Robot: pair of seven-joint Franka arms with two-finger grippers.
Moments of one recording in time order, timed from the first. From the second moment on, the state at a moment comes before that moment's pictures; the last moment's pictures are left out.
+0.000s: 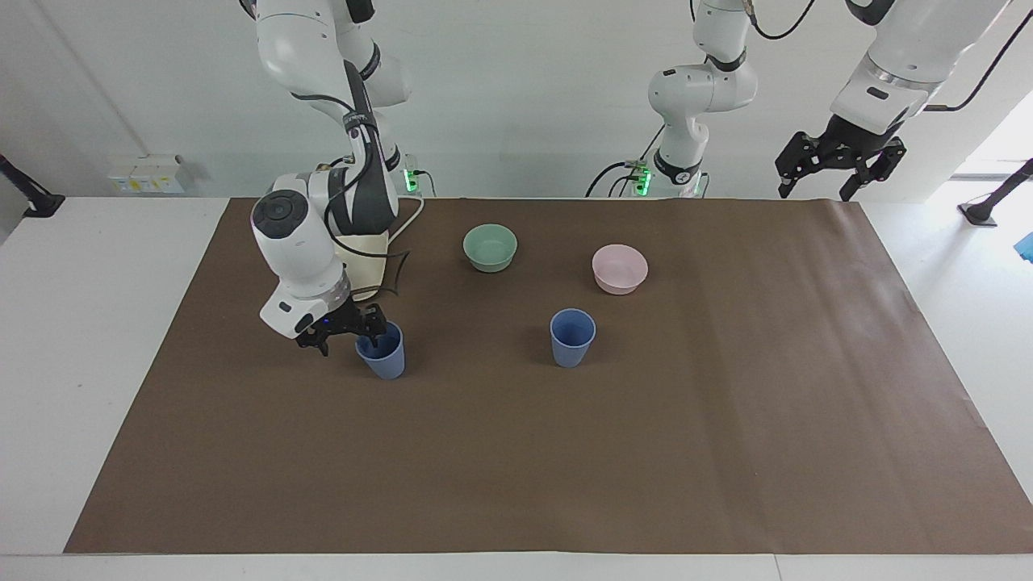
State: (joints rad) left arm 0.06 -0.10 -0.12 -1.60 -0.03 1.50 0.06; right arm 0.13 0.28 -0.04 -1.87 0.01 2.17 -0.09
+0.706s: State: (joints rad) left arm 0.06 -0.10 -0.13 -1.59 -0.04 1.50 0.06; right arm 0.15 0.27 -0.03 -1.86 0.02 2.18 -0.10
